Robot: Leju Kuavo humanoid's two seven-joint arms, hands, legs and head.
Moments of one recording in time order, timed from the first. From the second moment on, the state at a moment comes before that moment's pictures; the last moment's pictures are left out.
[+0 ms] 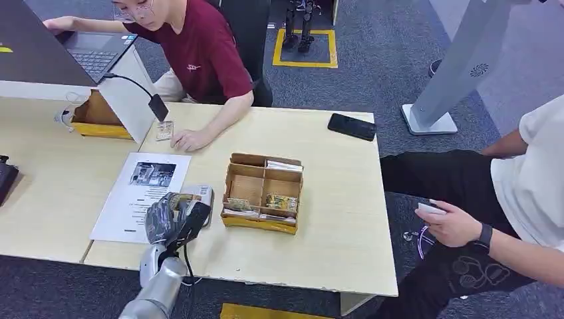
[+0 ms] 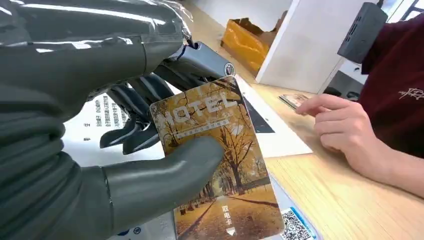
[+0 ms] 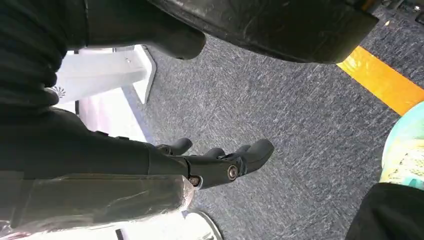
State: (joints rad) left arm -0.40 -0.22 0.40 -0.65 -1.20 0.71 -0.42; right arm -0.07 0.19 -0.60 -0.21 1.51 -0.19 0.10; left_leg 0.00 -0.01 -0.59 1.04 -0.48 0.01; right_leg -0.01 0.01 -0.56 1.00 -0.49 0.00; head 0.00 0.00
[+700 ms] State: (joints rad) left arm -0.38 -0.23 0.39 -0.71 -0.75 0.40 -0.57; right arm -0.07 0.19 -0.60 -0.21 1.51 -0.20 0.10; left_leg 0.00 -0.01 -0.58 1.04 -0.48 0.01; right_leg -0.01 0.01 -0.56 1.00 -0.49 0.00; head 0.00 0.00
